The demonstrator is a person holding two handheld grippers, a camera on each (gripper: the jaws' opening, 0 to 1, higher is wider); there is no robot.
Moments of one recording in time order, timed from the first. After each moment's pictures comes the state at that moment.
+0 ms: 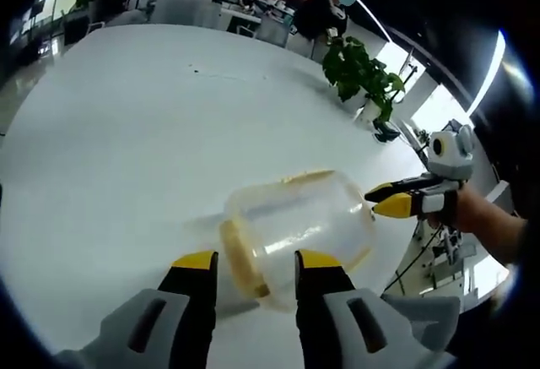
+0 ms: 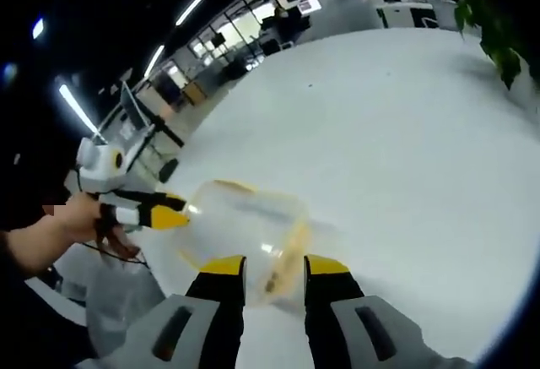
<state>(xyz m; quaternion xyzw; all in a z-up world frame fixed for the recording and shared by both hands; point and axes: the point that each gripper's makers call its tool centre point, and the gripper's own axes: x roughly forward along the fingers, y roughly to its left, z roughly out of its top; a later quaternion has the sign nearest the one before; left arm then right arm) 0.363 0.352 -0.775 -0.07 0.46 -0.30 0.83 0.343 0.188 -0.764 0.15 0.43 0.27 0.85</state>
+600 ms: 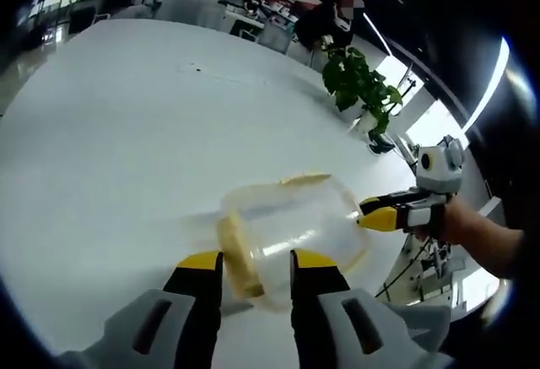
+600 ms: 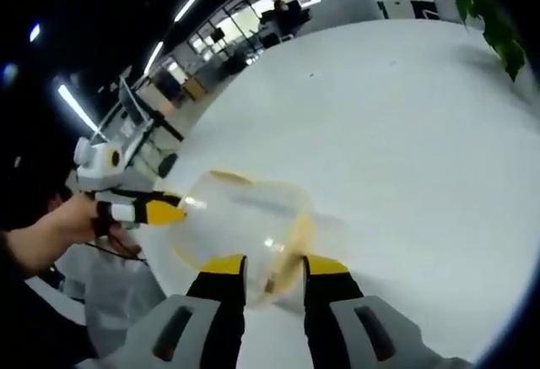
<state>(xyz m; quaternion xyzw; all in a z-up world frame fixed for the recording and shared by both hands) 0.360 0.348 -0.779 -0.11 0.45 -0.31 0.83 0.342 0.193 -0.776 0.15 0.44 0.28 0.84</state>
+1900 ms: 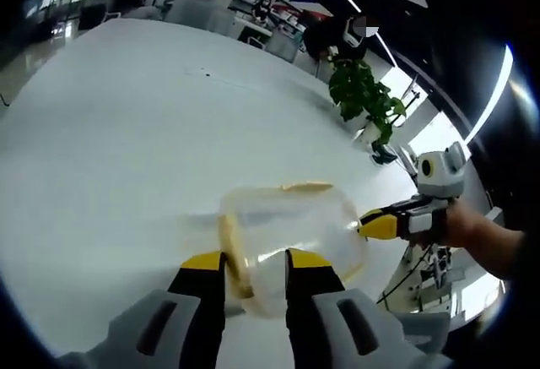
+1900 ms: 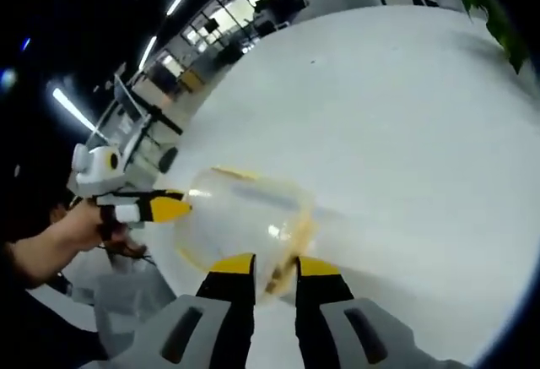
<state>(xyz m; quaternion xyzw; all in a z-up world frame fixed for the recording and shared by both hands) 0.365 0.351 -0.780 -0.12 0.44 -0.29 0.84 0.340 0.203 -0.780 0.16 0.48 0.27 0.82</state>
